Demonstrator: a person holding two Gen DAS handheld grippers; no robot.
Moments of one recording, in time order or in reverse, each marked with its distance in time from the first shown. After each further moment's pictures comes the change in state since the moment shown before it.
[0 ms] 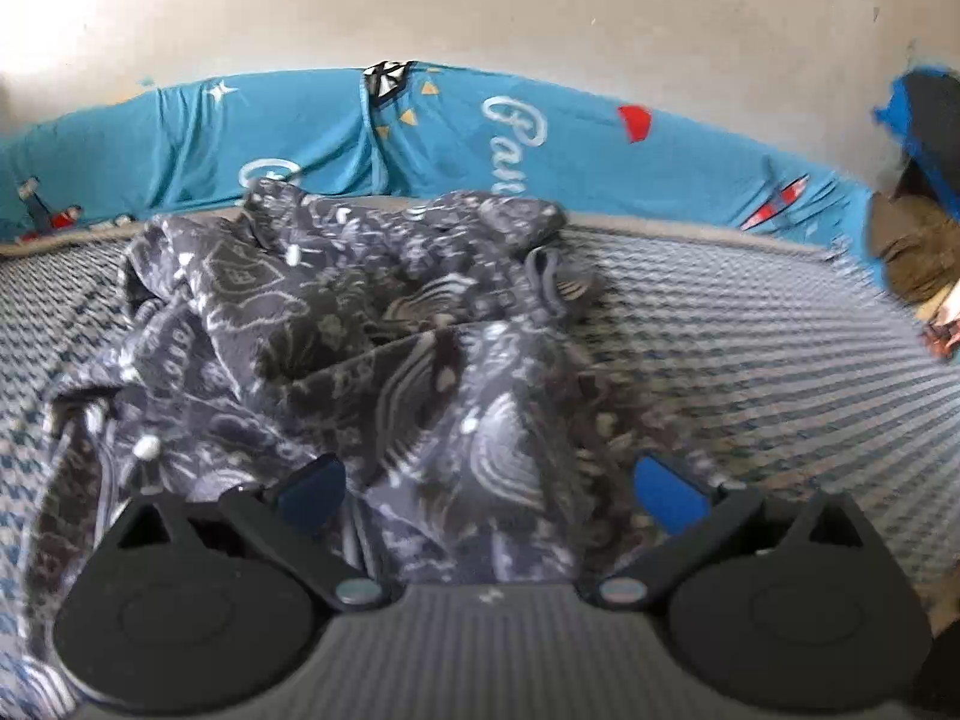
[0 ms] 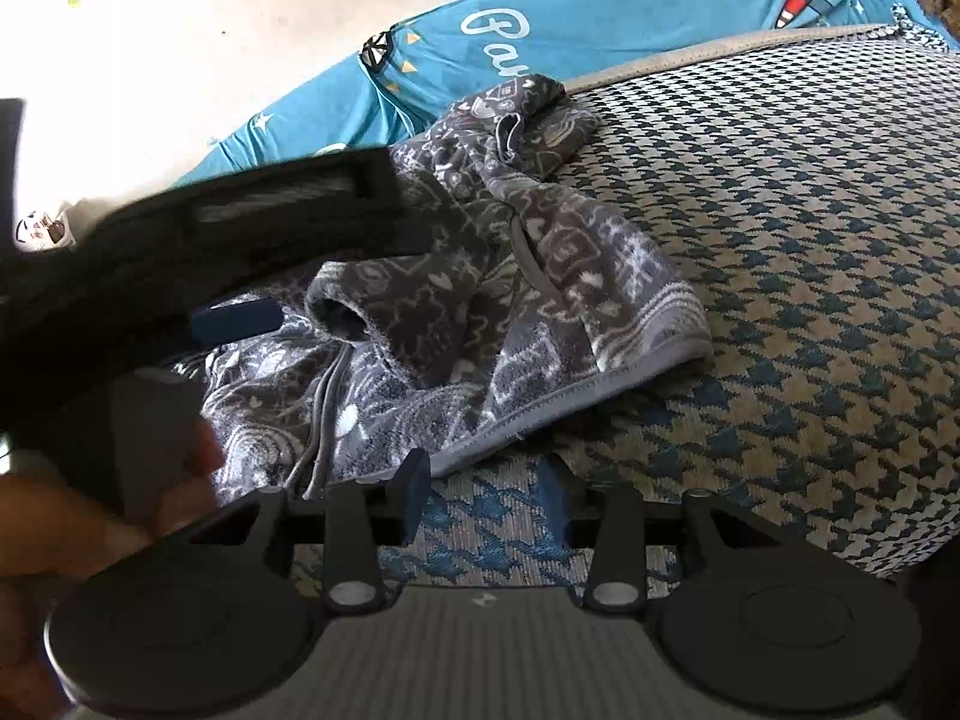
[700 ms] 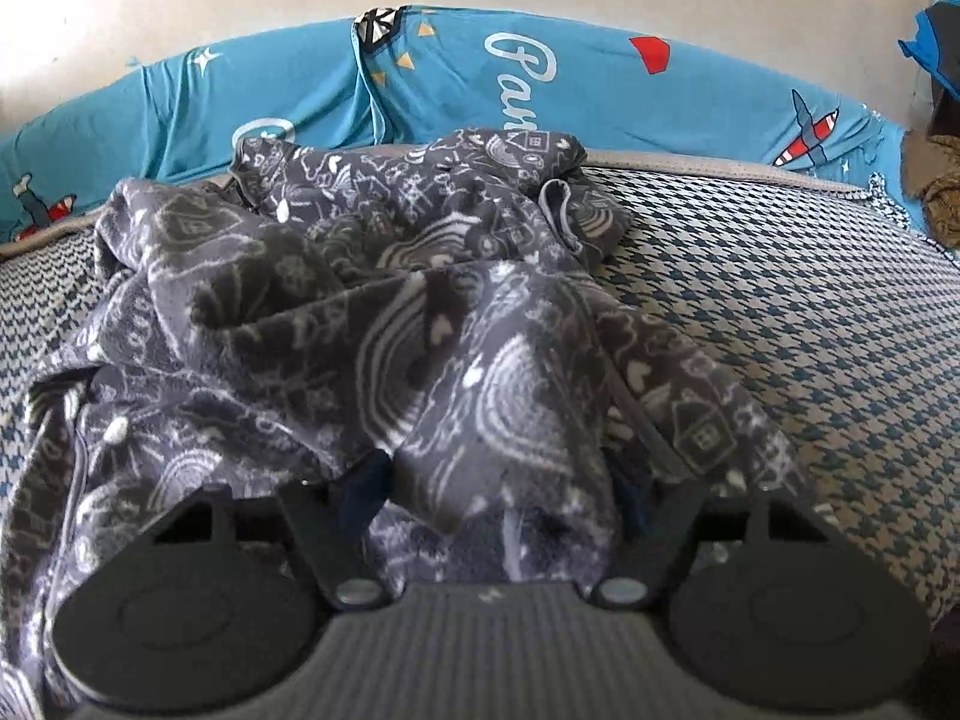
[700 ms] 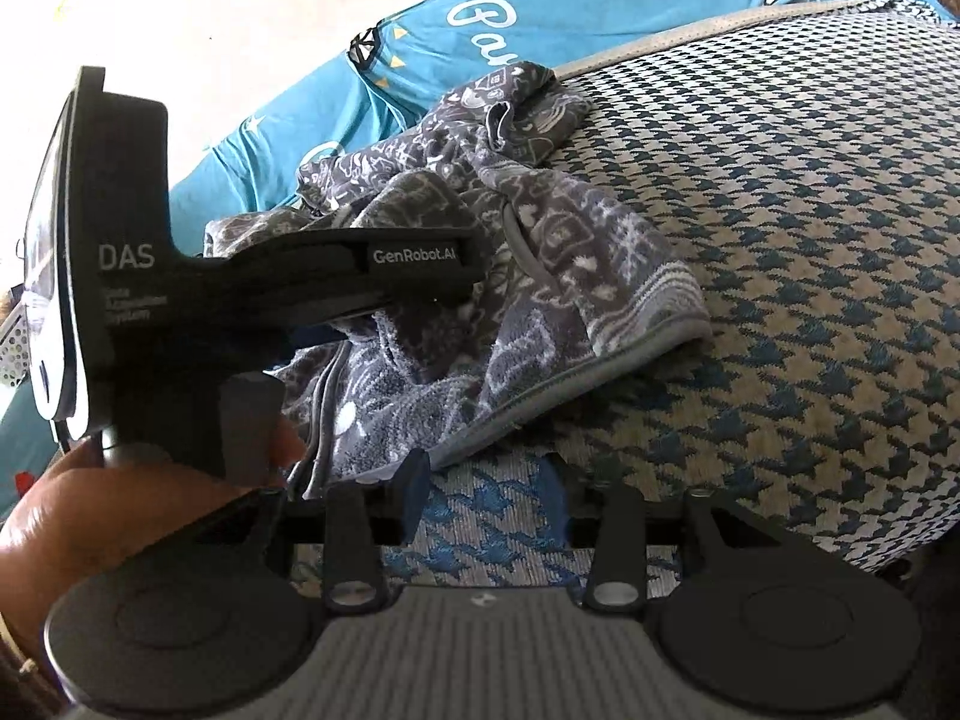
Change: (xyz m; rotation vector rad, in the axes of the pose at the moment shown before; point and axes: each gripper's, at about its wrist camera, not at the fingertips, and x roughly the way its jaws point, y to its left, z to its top) left arm 0.036 -0.008 -0.006 0.038 0.091 0.023; right arm 0.003 -0.003 -0.003 0.049 0.010 0.013
